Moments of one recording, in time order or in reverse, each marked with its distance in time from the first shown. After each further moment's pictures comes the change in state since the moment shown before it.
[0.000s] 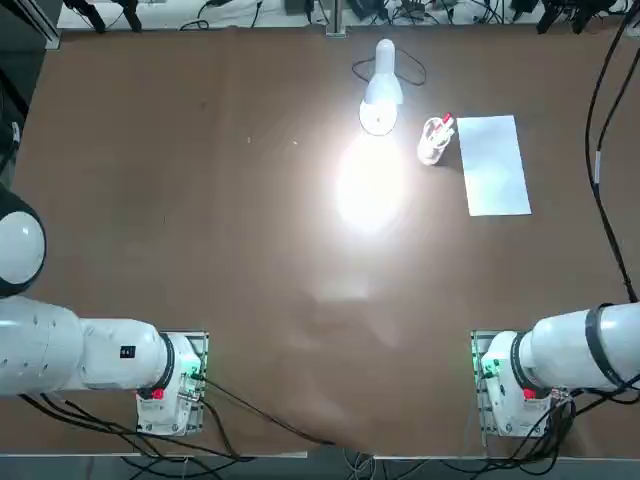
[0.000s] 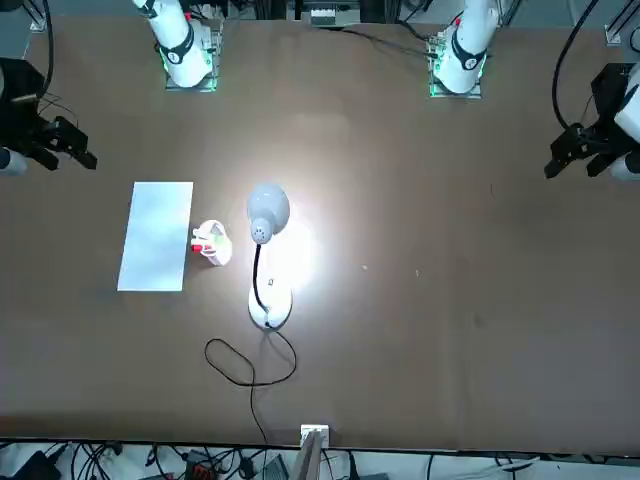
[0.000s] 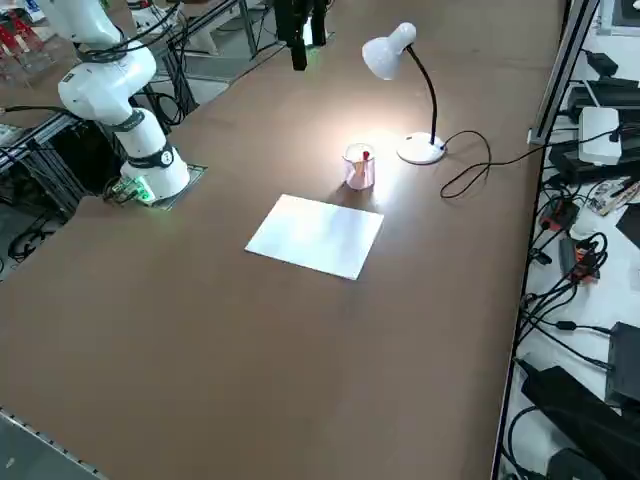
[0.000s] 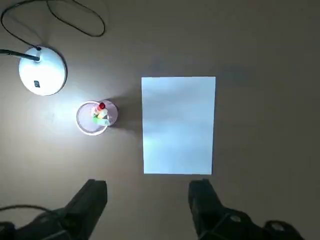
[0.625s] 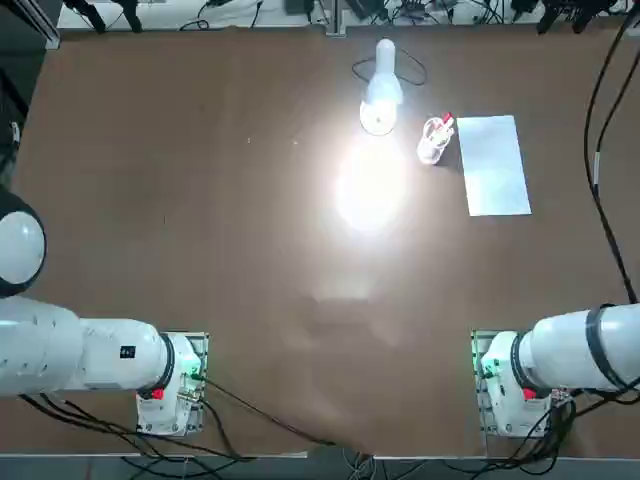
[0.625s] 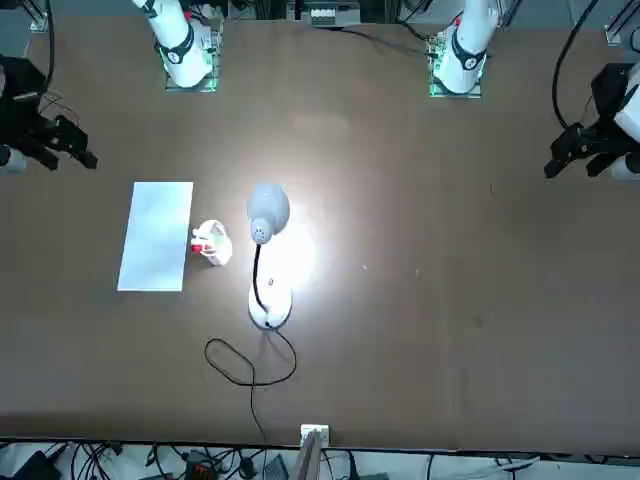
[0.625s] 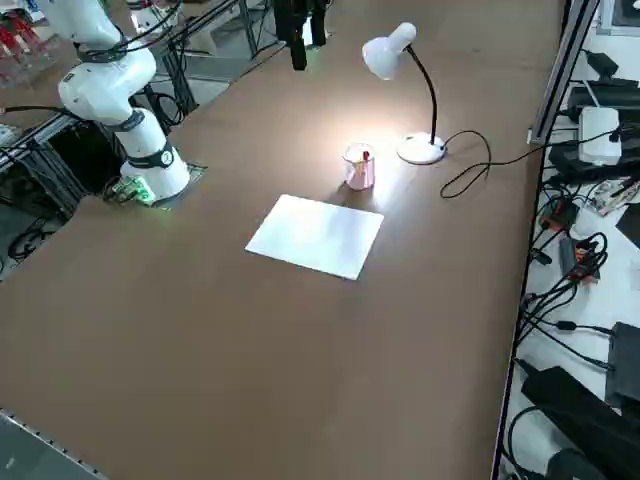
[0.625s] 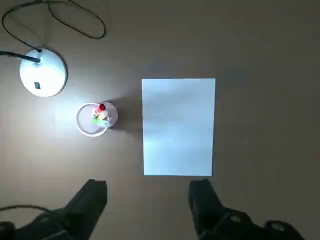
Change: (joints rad) arm 0.000 -0.005 0.000 -0.003 0.000 0.008 0.001
